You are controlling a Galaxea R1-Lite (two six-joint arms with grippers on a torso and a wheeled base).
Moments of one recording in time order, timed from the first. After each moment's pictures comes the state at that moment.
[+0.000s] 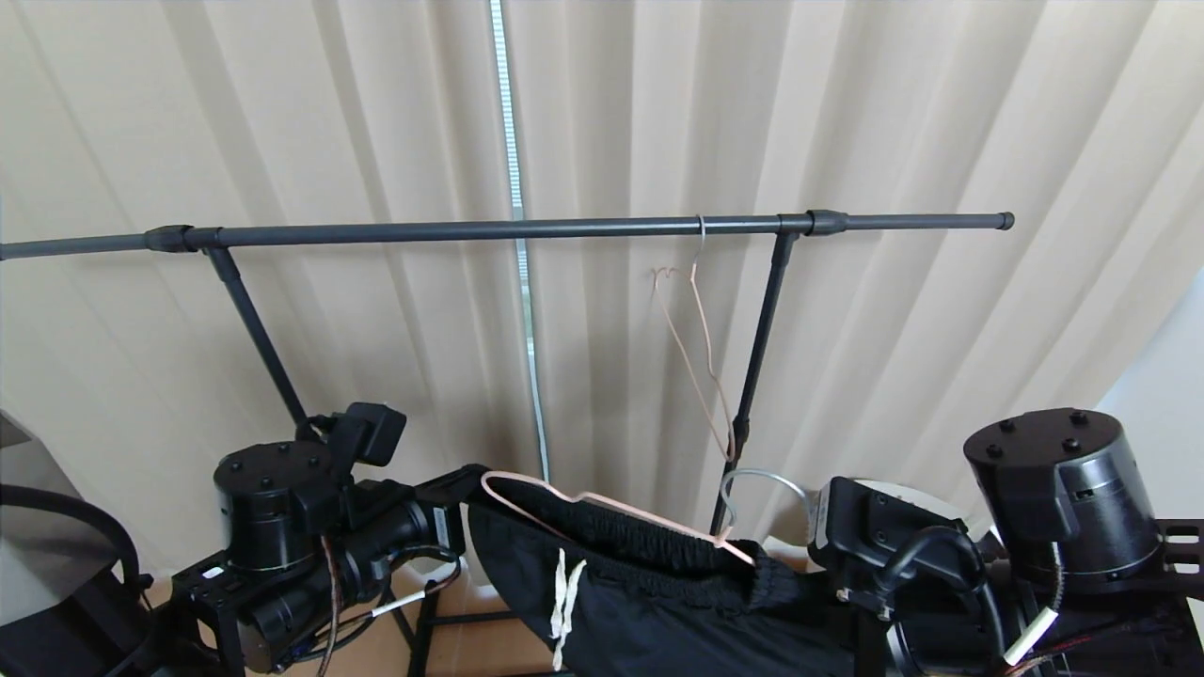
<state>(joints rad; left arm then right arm) -0.42 1.90 -0.30 -1.31 -0.01 -0.18 0.70 1.51 -0.59 -0.20 0.19 -0.36</state>
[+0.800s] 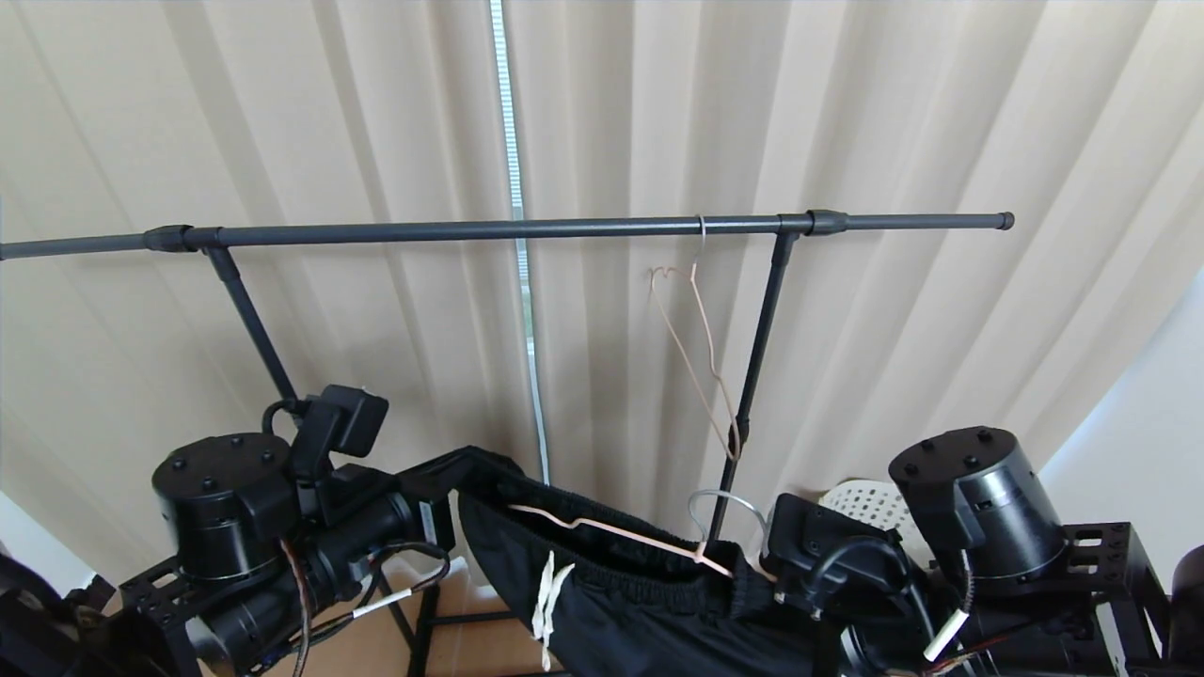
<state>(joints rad) -0.46 1.79 -0.28 -1.29 0.00 -0.13 0.72 1.62 -0.61 -0.21 0.12 -0.35</state>
